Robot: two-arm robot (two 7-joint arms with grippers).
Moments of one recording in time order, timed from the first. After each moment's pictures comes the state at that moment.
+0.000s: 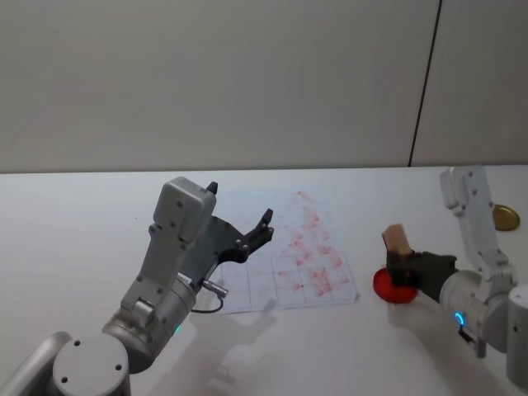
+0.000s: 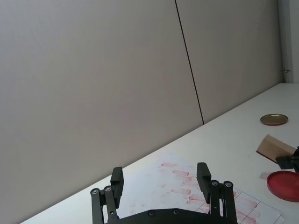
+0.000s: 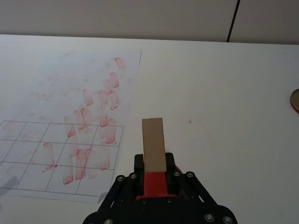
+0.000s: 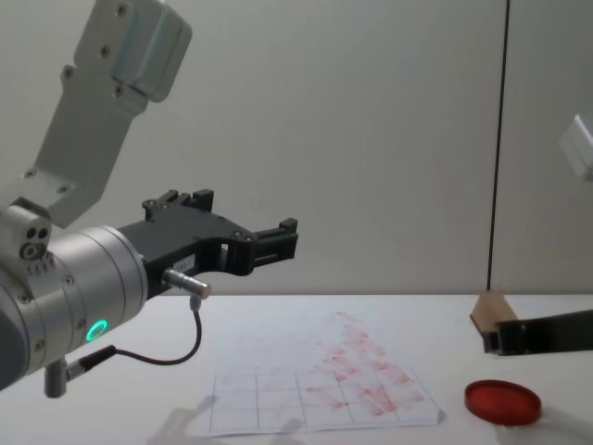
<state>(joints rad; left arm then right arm) -0.24 0.38 0.45 -1.63 -0.20 0.01 -0.01 0.24 0.14 -0.22 -1.58 0.25 0.65 0.01</state>
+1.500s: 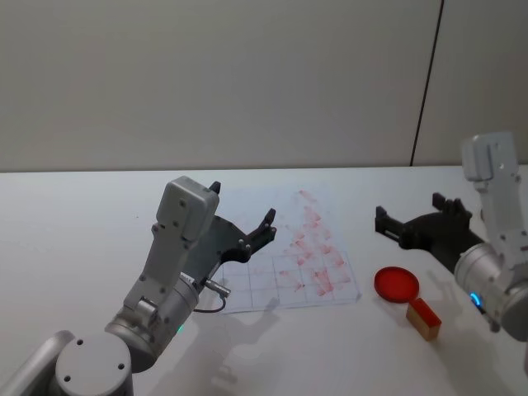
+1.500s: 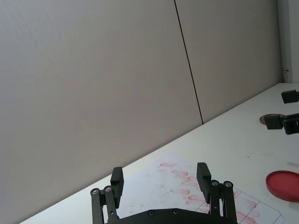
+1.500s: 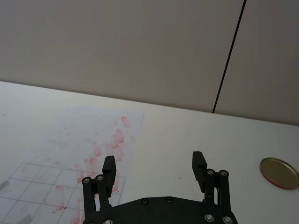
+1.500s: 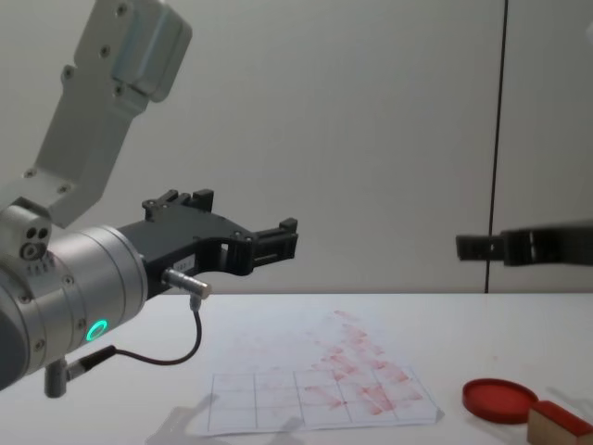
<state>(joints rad) -0.24 0.38 0.45 -1.63 -0.20 0.01 -0.01 0.20 0.16 -0.22 -1.70 0.15 0.49 0.04</state>
